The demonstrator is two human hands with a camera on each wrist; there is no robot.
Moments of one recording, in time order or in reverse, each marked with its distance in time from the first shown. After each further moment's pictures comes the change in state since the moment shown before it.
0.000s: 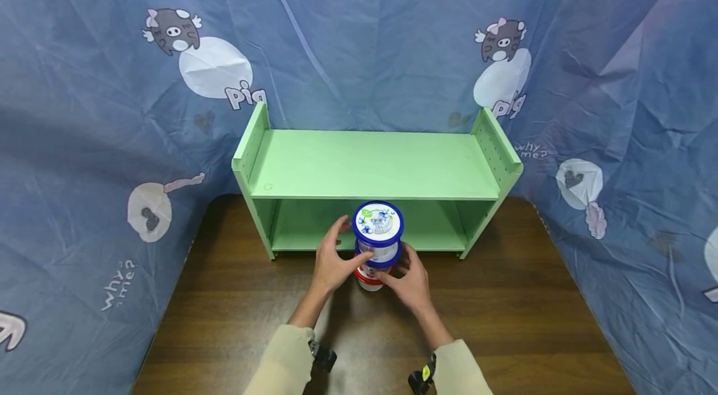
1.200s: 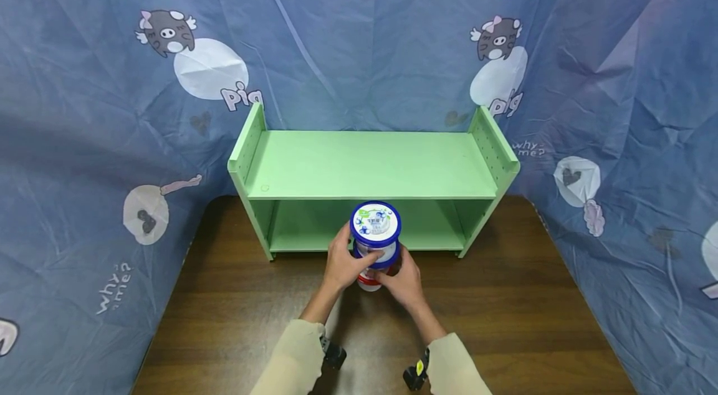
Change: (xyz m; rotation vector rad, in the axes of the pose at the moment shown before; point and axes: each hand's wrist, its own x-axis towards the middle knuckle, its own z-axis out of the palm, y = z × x) left_hand 0.004 0.006 0.023 -0.055 -0.063 -0.033; right_hand 0.005 -0.001 0.008 -0.086 -0.018 0.011
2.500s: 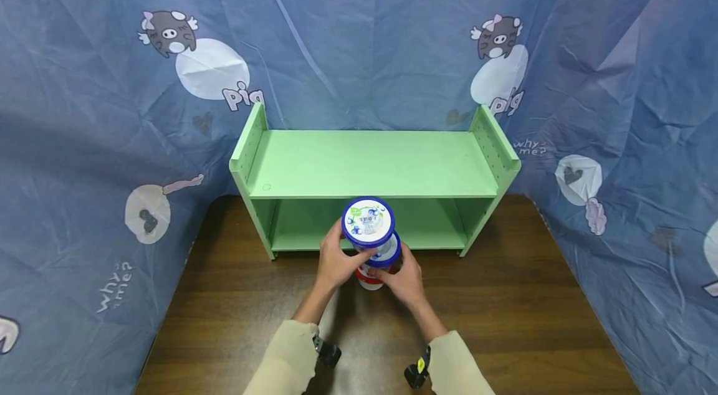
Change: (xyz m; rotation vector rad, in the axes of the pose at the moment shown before) left_hand -0.003 0.006 -0.015 0.020 0.086 0.099; right_hand 0.000 0.001 0.001 0.018 0.013 -0.026
